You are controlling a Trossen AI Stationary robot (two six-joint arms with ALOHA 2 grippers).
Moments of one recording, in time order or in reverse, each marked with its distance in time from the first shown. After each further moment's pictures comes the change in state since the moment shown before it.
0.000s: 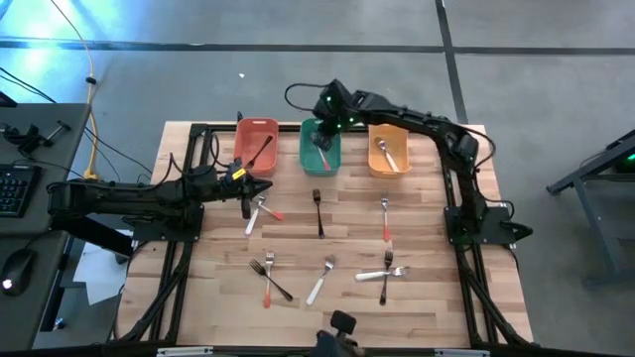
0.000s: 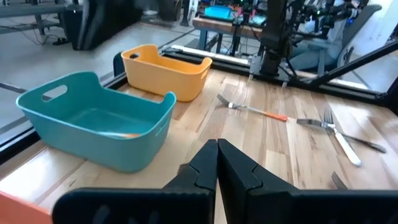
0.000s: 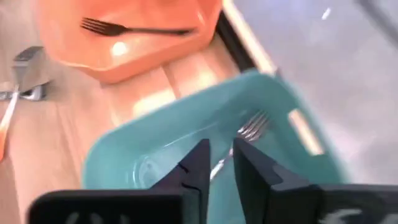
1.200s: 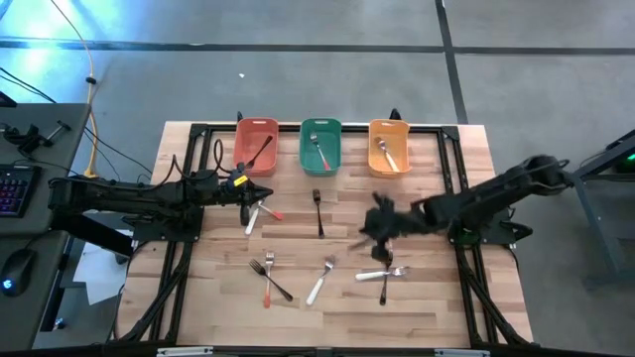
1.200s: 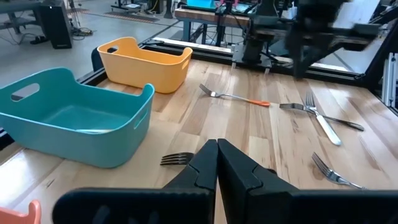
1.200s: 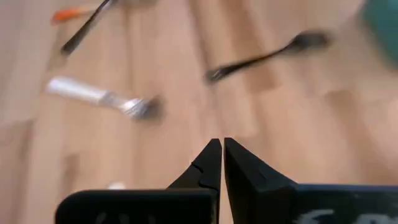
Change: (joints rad) left arm -0.071 0.000 0.000 -0.027 0.001 0.026; right arm 0.836 -0.727 -1.059 0.346 0.342 0.548
